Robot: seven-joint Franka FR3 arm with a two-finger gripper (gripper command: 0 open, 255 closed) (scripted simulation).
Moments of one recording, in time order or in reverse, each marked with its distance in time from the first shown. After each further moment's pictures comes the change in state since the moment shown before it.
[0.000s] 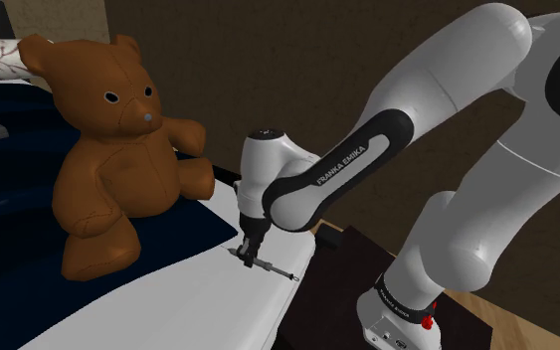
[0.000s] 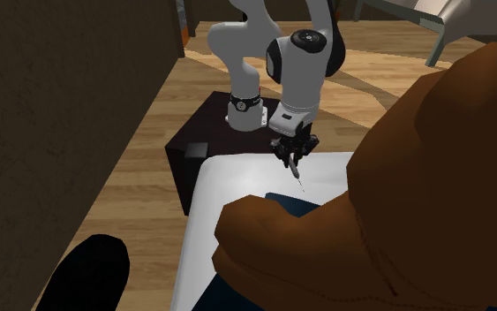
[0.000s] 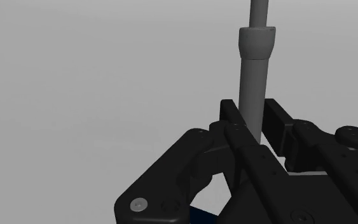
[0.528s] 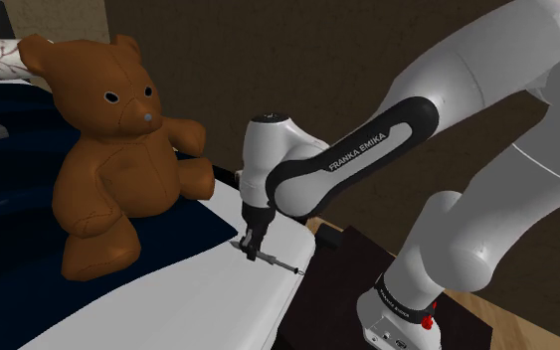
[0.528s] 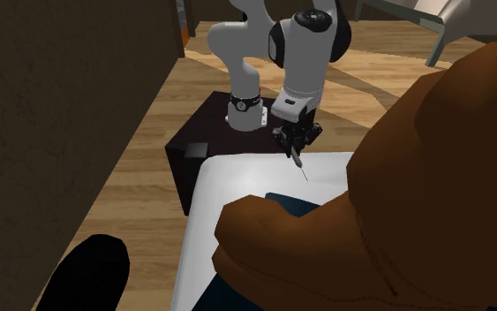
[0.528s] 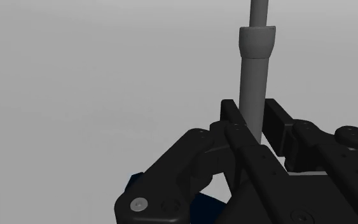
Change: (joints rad) arm 0.014 -0.103 -0.006 0.014 0.033 -0.121 -0.017
